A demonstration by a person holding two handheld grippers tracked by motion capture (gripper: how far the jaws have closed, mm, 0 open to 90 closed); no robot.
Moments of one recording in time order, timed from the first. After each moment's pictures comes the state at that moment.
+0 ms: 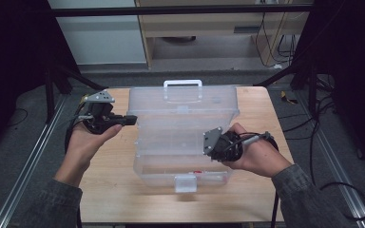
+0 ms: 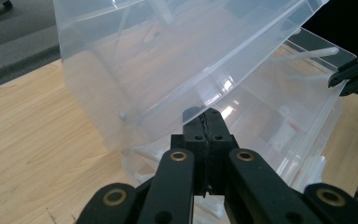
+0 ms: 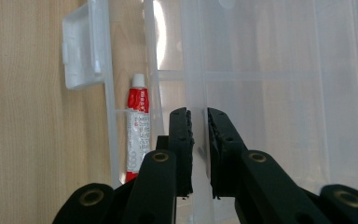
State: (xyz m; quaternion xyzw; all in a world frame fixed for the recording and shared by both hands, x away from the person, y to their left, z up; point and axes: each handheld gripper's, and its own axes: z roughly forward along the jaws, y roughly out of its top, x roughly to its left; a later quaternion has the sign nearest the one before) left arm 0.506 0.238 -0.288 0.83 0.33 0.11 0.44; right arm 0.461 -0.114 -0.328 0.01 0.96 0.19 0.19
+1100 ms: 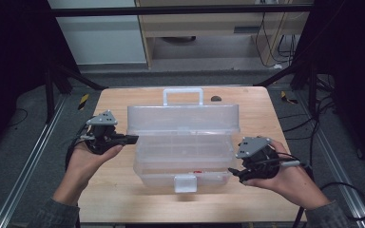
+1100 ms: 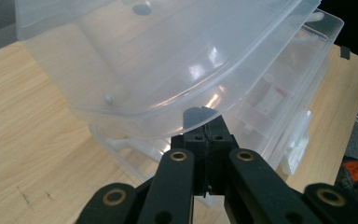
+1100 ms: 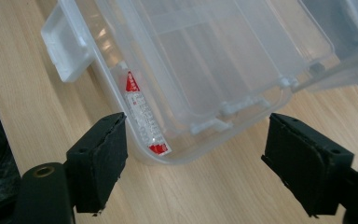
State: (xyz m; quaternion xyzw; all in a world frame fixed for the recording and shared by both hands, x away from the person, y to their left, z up) left arm 0.473 0.238 -0.323 0.85 0.30 0.10 0.42; right arm 0.417 -0.187 -0.338 0.19 0.91 0.28 0.22
